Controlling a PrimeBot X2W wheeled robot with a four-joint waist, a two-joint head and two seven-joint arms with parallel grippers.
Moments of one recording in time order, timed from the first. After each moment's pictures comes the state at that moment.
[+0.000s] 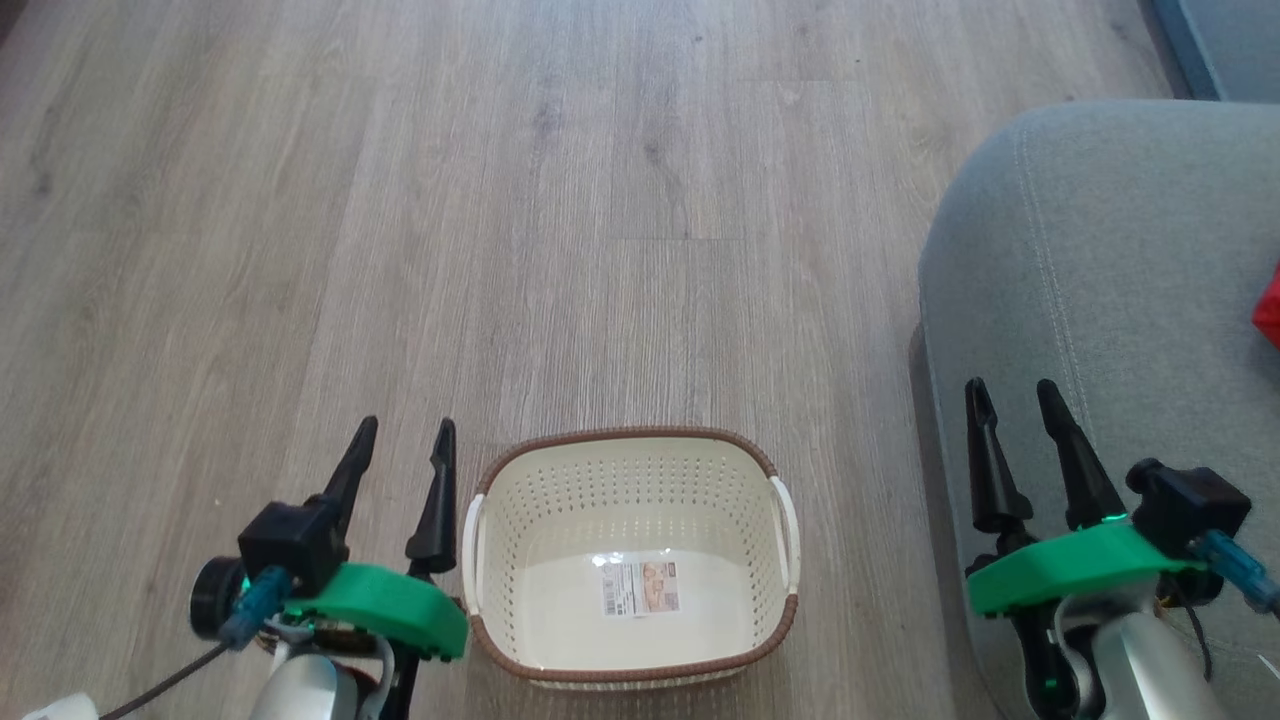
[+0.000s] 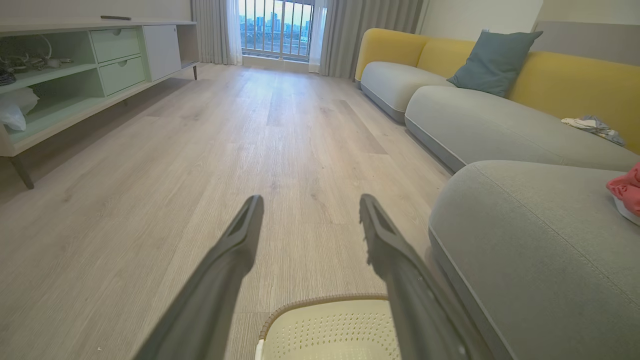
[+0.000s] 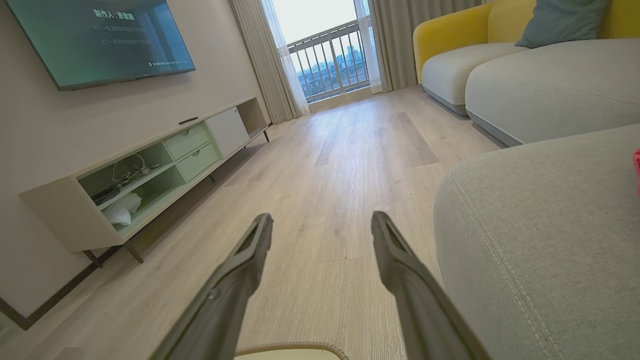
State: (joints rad) left arm -0.06 0.05 -0.16 0.18 -0.23 0.01 -0.26; right arm -0.07 -0.07 0.03 0.22 0.39 0.13 -0.26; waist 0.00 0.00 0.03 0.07
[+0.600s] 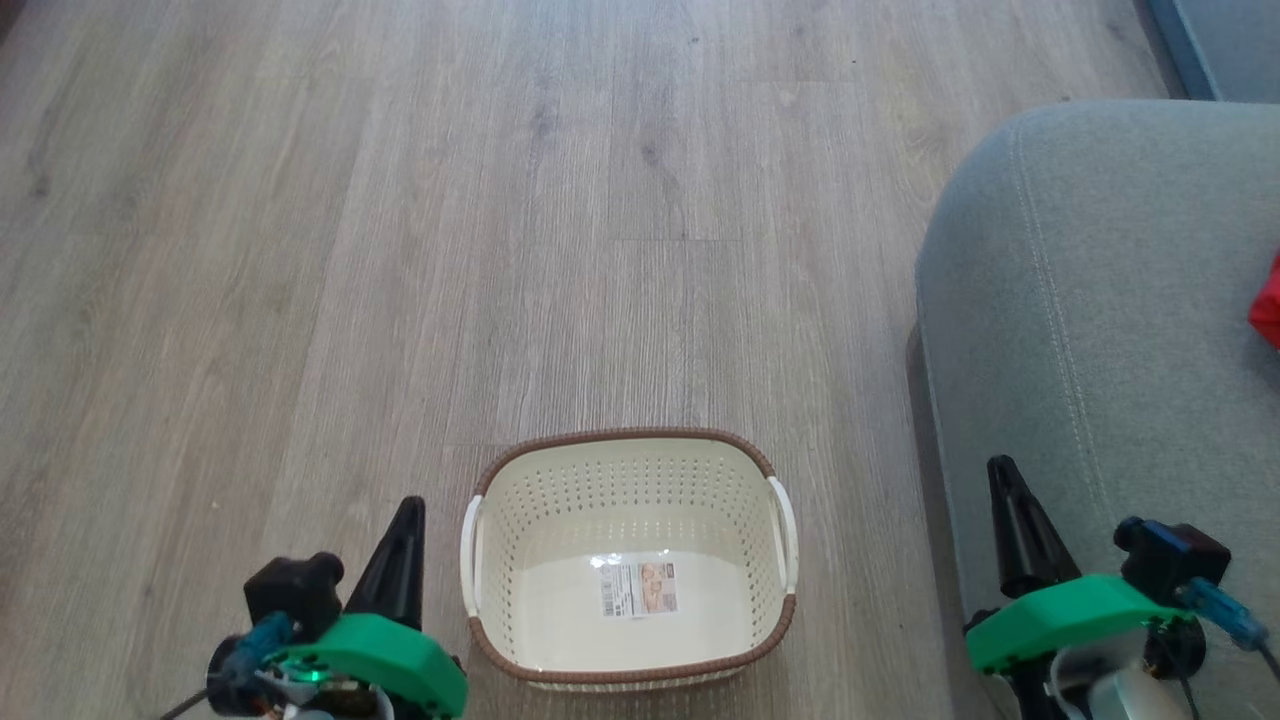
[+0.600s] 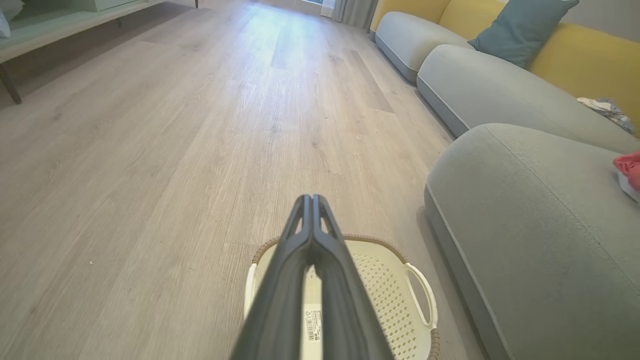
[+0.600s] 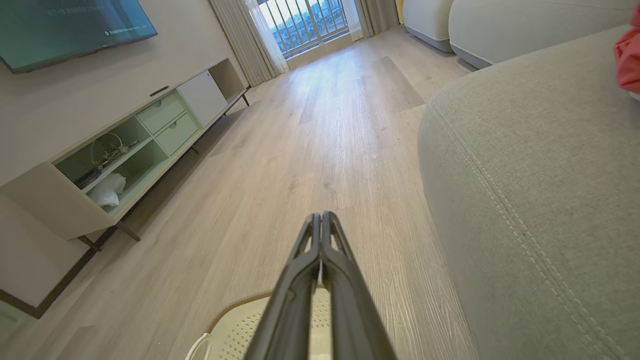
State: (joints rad) left arm 0.00 0.05 -0.16 0.27 -0.32 0.00 -0.23; right arm -0.01 -0.07 0.04 0.31 0.46 0.13 -0.24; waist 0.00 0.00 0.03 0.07
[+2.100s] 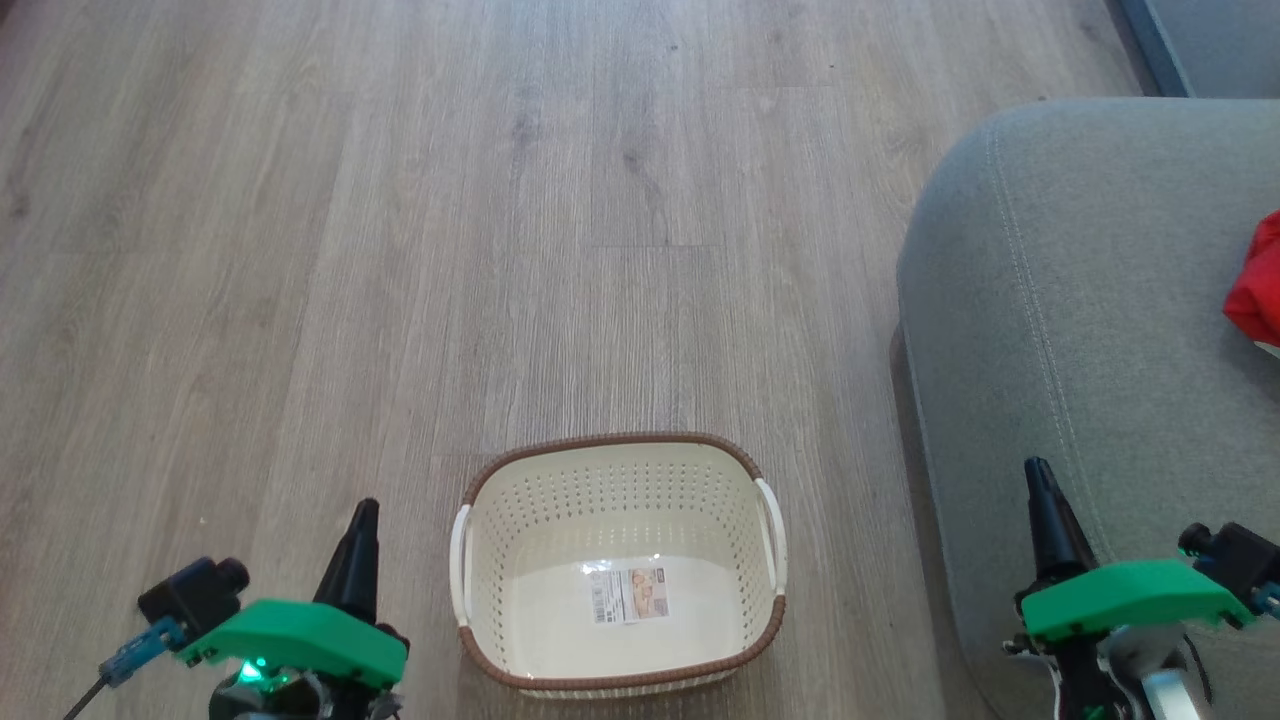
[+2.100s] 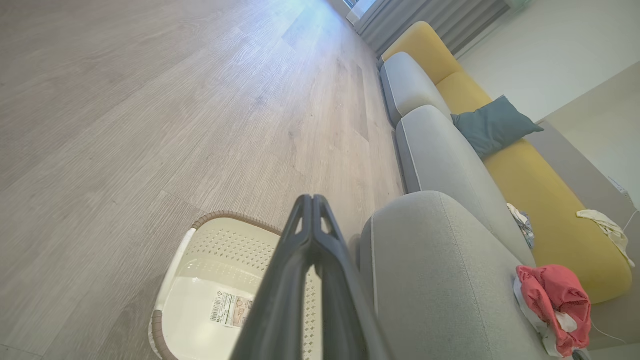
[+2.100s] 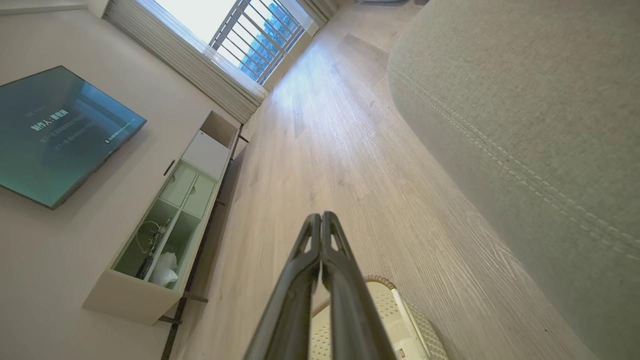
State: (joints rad) left arm 0.00 0.05 -0.07 0.27 -0.81 -0.04 -0.11; right arm -0.02 -0.06 -0.02 0.30 0.89 0.13 -0.11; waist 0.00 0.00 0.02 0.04
